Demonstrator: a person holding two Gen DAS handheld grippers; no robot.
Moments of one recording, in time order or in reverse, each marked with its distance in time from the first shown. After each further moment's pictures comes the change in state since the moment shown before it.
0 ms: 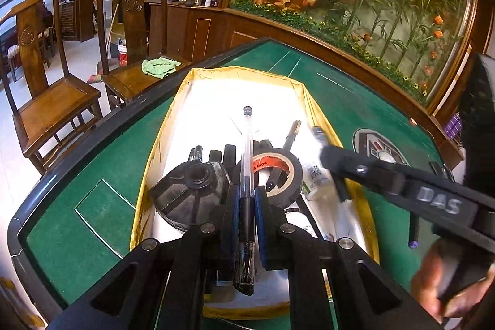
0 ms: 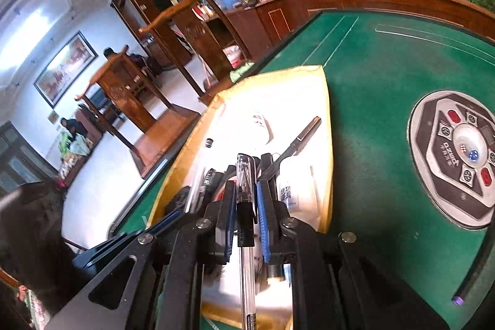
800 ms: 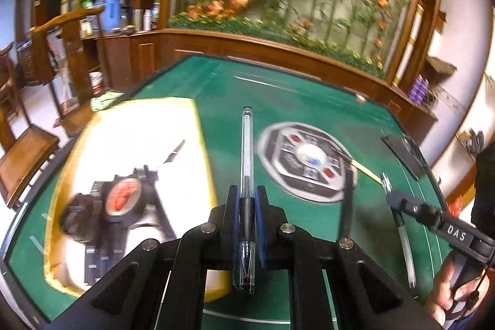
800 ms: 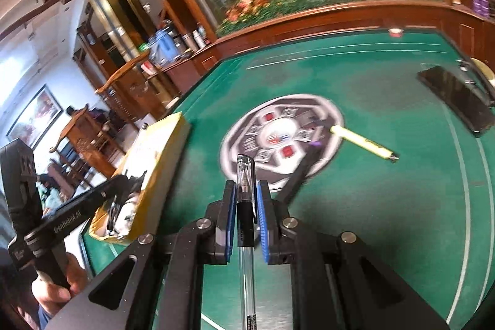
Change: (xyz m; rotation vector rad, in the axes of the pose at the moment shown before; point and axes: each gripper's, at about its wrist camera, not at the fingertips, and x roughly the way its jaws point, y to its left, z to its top) left arm -0.028 -0.125 0.006 0.193 -0.045 -0.108; right arm -0.169 -0.163 -0.063 0.159 -0.215 -0.142
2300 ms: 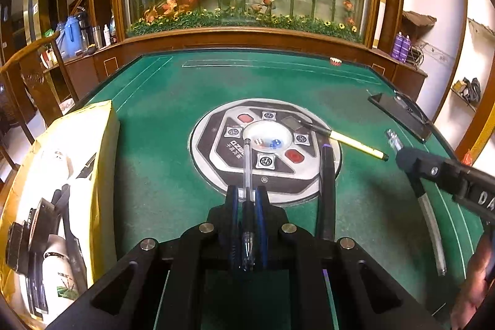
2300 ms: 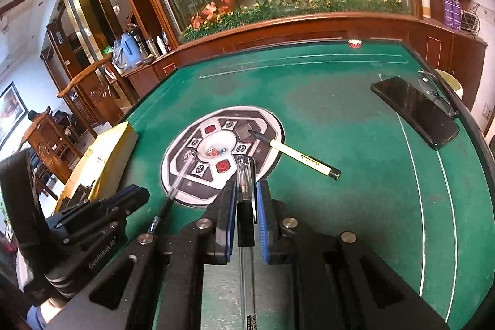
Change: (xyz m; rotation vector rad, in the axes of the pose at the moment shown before) left arm 0.084 -0.090 -0.021 0.216 0.044 -0.035; right arm -0.003 -0.035 0.007 0.004 -0.056 -0.214
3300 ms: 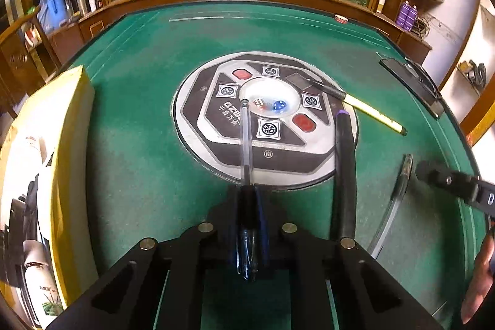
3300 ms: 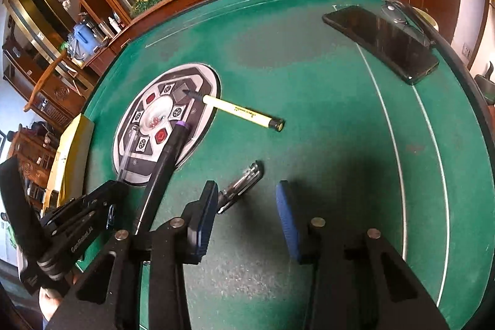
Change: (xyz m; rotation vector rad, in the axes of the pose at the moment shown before) left arm 0.045 -0.002 0.003 0.016 0.215 -0.018; right arm 0.030 -0.055 0.000 0.181 0.247 -0.104
